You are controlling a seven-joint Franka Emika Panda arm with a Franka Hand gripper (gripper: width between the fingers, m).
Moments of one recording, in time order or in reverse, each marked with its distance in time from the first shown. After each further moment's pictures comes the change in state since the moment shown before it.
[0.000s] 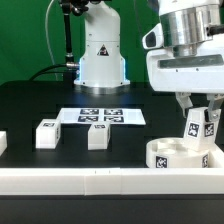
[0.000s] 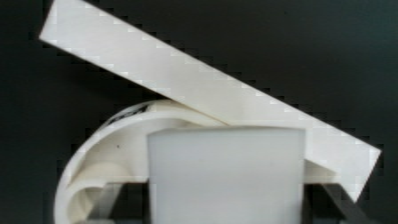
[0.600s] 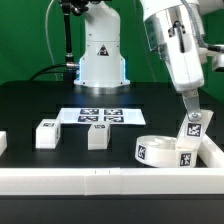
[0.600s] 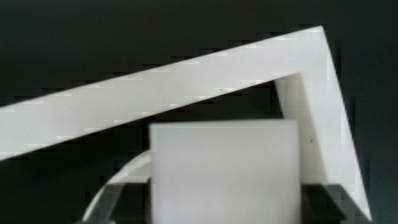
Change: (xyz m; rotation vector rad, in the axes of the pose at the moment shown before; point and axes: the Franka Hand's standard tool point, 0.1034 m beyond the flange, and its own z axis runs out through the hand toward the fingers) arm 0.012 0.002 -0.003 0.199 -0.024 0.630
